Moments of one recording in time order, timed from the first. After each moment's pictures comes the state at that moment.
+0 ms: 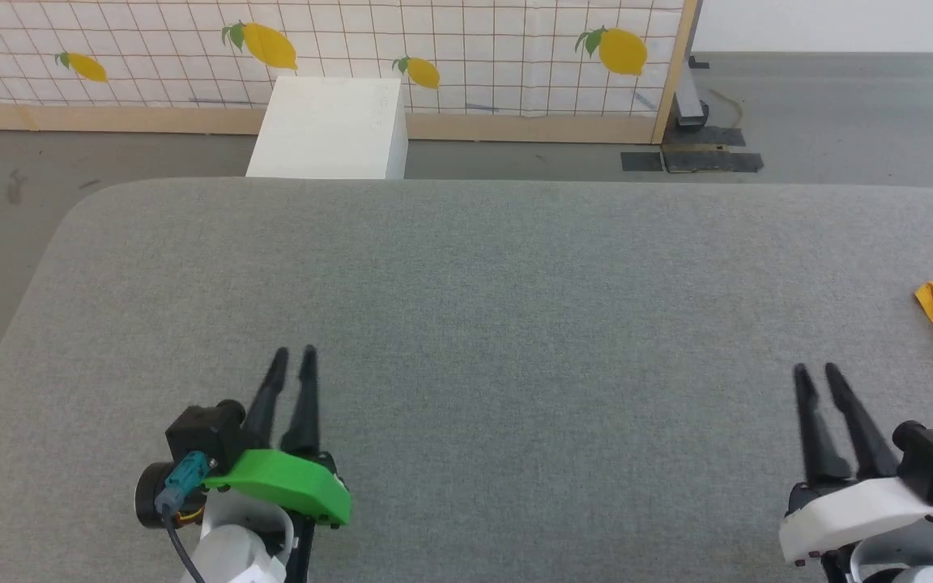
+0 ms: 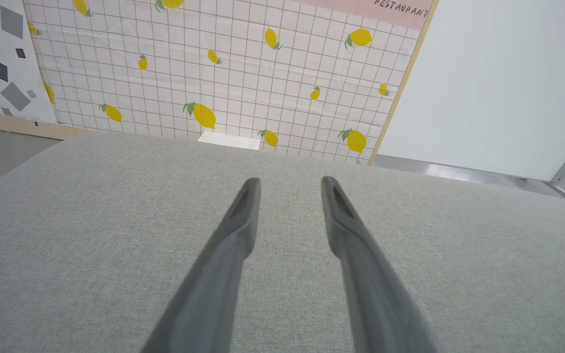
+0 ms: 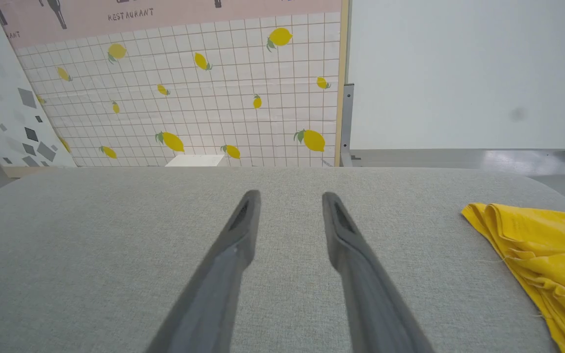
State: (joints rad) left arm -0.14 0.05 -0.09 0.28 -0.27 -0.07 -0.26; right arm 0.05 -0.05 -0.10 0.01 0.12 0.13 -0.09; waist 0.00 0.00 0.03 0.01
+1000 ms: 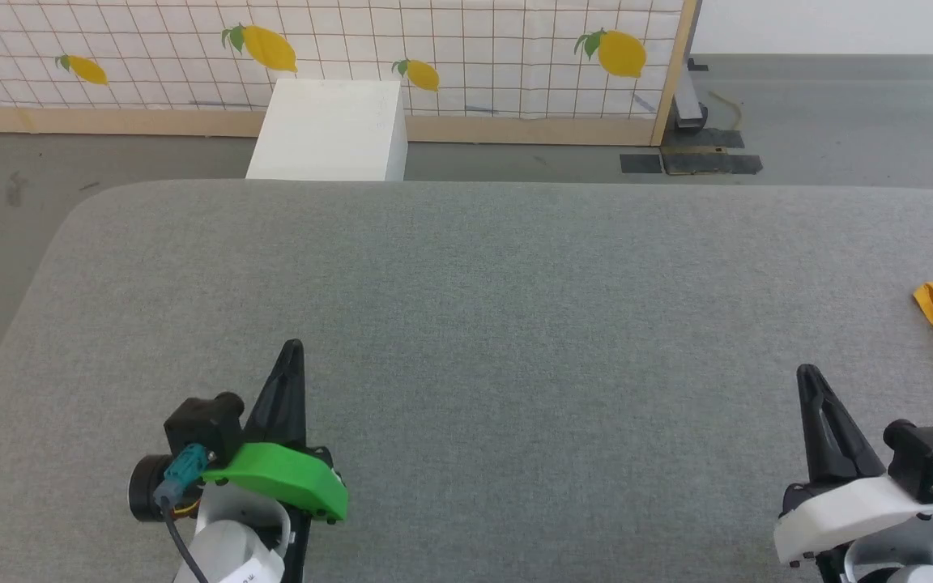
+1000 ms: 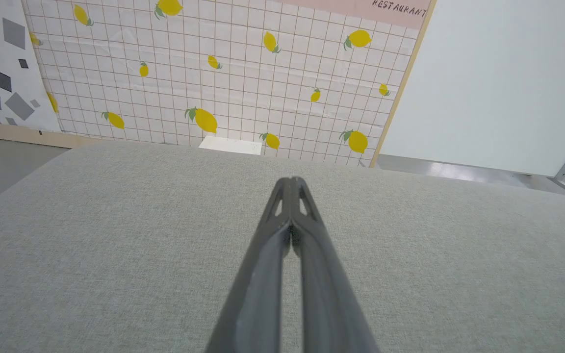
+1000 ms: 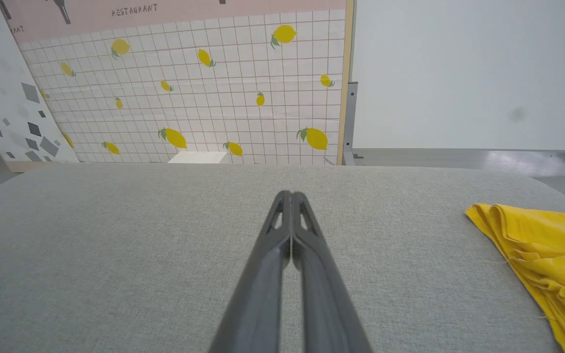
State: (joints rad) left arm -0.14 0.05 -0.08 0.25 -0.24 -0.07 -0.22; right arm 0.05 -0.05 -0.09 0.01 0.11 0.13 -0.08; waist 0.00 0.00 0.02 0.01
